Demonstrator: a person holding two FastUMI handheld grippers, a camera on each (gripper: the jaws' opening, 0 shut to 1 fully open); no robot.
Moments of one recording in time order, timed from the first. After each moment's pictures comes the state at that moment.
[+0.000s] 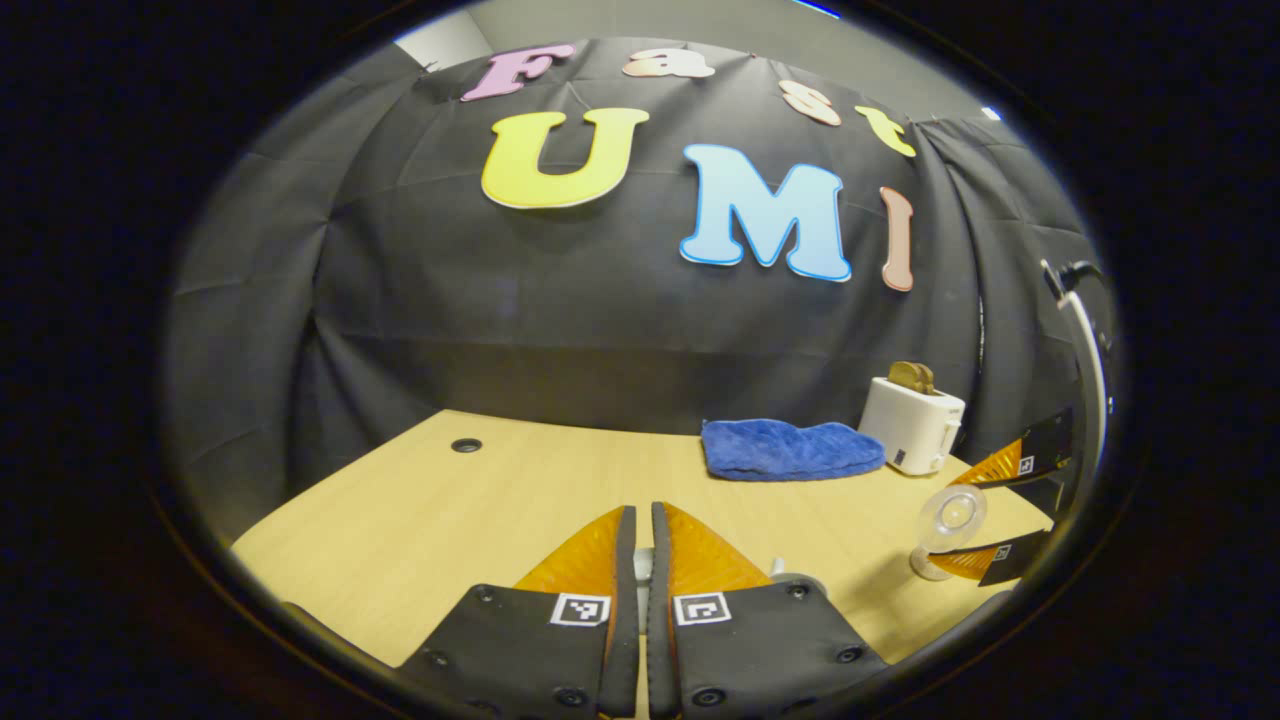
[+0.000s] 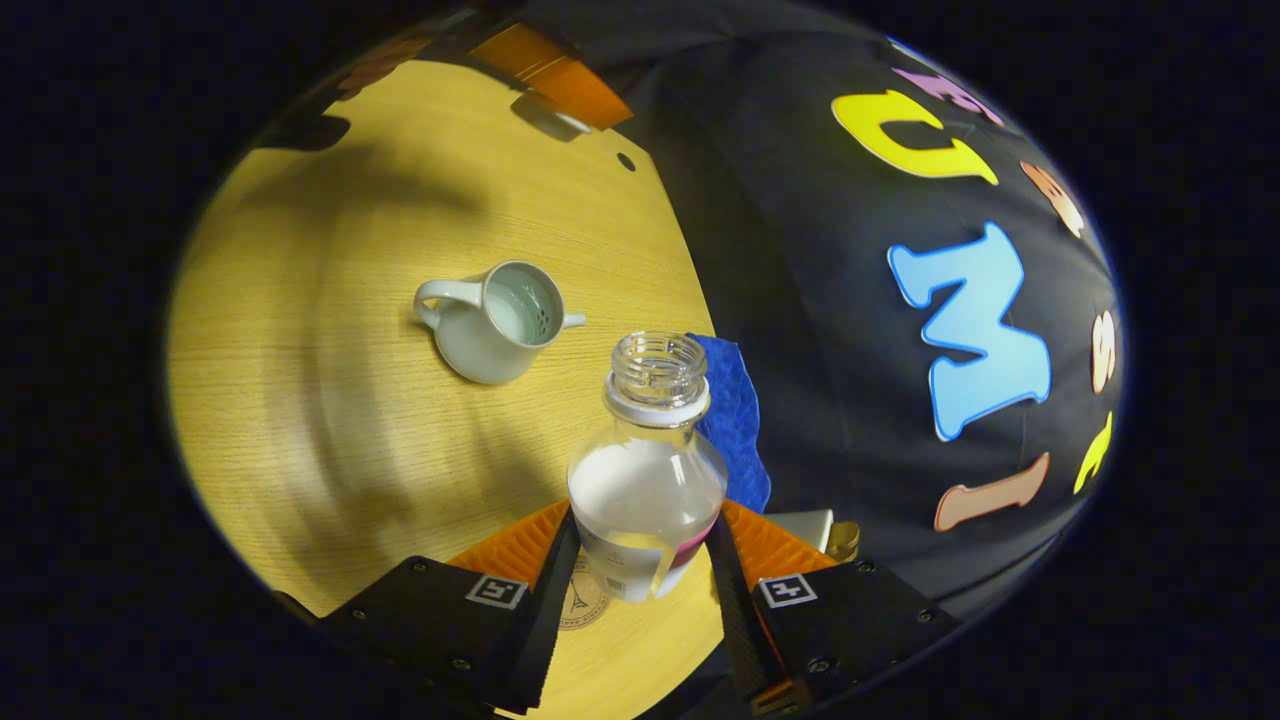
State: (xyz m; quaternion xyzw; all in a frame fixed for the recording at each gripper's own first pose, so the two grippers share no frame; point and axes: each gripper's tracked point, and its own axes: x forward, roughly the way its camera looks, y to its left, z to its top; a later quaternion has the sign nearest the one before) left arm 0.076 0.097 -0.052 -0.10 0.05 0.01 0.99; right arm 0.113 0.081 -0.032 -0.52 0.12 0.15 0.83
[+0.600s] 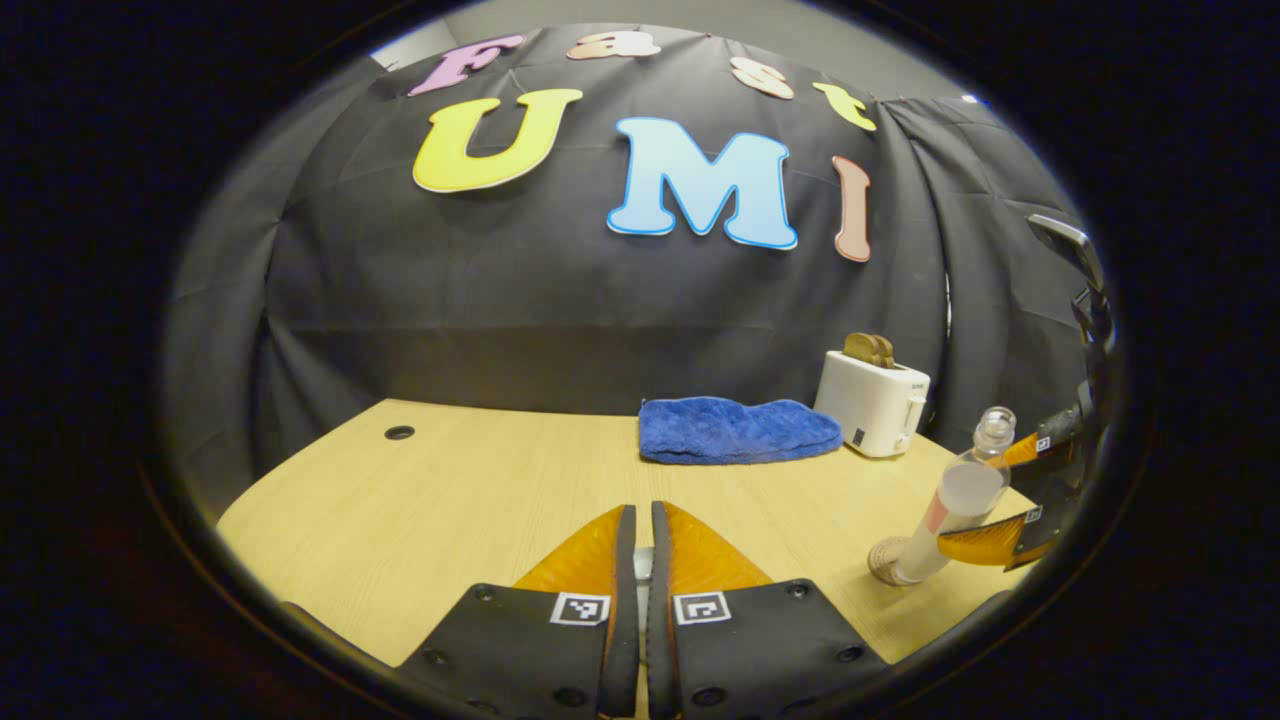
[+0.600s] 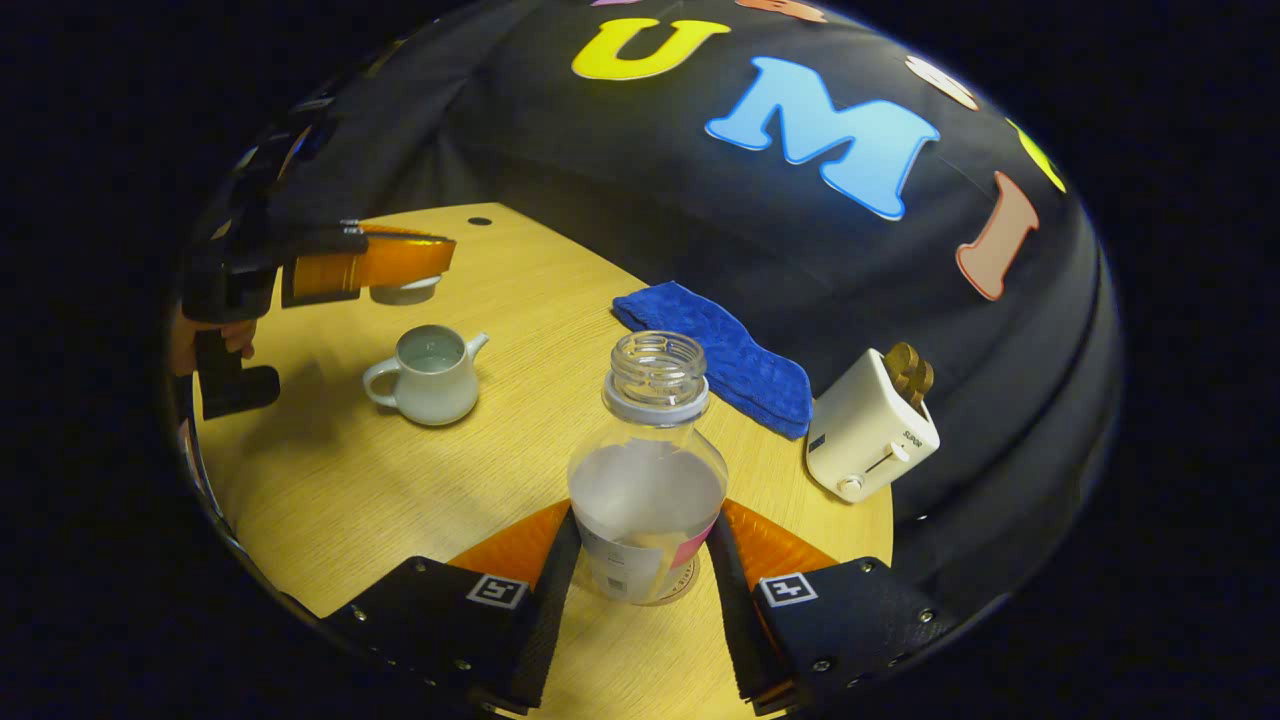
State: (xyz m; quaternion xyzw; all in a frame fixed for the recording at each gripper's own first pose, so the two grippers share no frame) left arm 0.100 0.022 -0.058 -0.08 0.06 -0.03 0.99; right arm 0.106 0.019 -0.038 -0.21 0.16 0.13 0.96
